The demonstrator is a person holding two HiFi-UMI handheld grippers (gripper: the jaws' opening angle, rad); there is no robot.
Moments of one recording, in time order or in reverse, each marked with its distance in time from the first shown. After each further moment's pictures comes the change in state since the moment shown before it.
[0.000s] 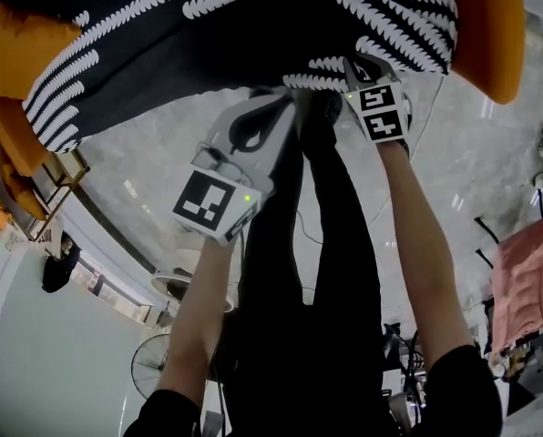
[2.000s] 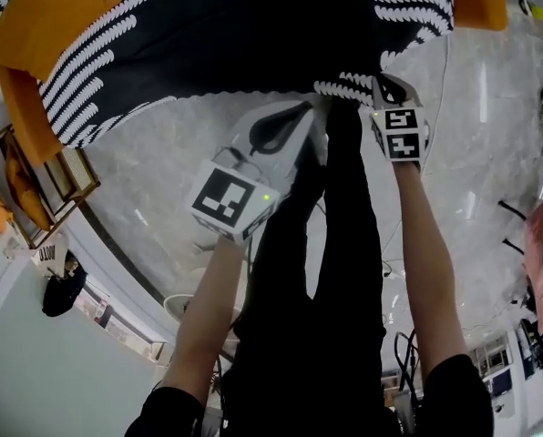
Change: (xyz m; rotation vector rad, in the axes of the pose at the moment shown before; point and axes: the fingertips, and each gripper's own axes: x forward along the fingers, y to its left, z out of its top) left arm -0.196 -0.071 -0.074 0.112 -0.108 -0.128; right arm -0.124 0.157 -0.070 0.077 -0.064 -0.260
